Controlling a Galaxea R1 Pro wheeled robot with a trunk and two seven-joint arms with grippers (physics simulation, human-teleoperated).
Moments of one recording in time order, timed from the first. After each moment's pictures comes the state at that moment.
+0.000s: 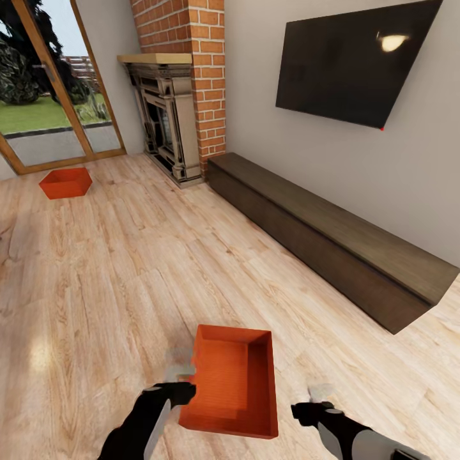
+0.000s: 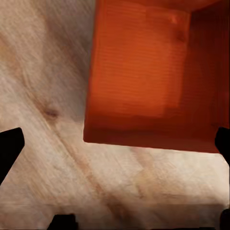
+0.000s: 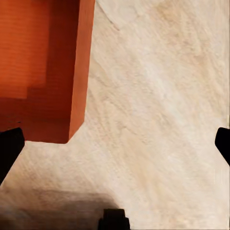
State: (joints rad) left arm -0.38 -0.15 0.02 -0.83 -0.02 0.49 0.06; right arm -0.66 -0.02 1.19 -0.01 -1.16 -0.03 -0.01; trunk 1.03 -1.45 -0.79
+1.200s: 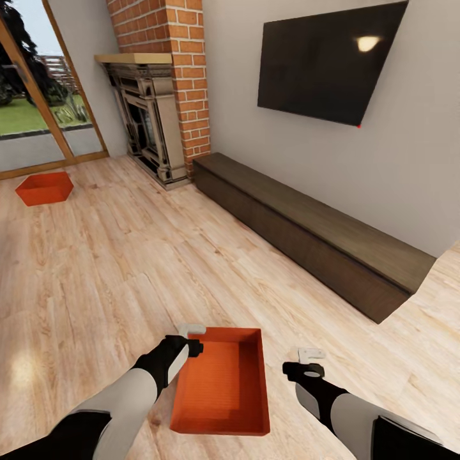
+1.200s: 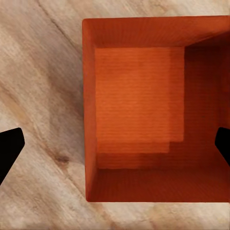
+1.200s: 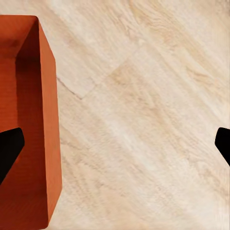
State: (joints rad) left arm -0.83 -0.17 0.01 -0.29 -0.04 0.38 0.17; right arm -0.78 0.03 1.20 -0.08 -1.20 -0.07 -0.29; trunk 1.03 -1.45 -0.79
